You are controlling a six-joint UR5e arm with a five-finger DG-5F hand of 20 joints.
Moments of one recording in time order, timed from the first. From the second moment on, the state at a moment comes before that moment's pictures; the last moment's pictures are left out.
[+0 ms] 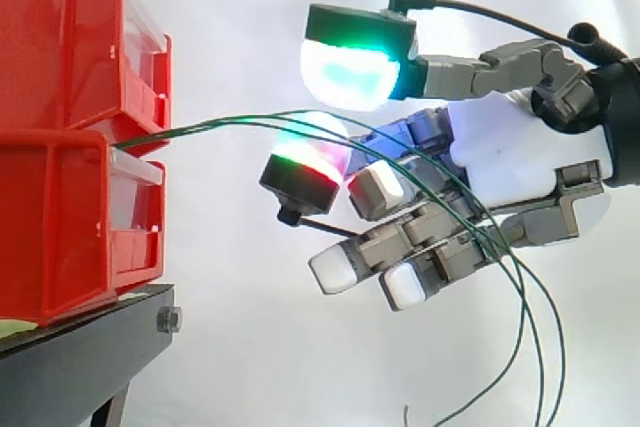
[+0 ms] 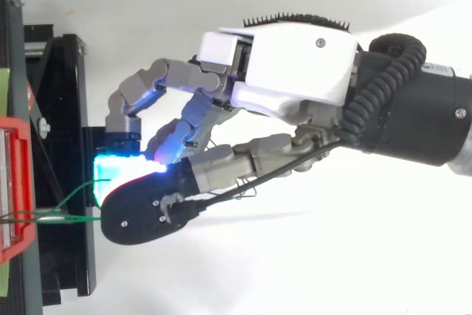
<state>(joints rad) 0.18 -2.31 -0.95 -3.22 -1.21 0.03</state>
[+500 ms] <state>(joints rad) 0.17 -2.31 -0.95 -3.22 -1.21 0.02</state>
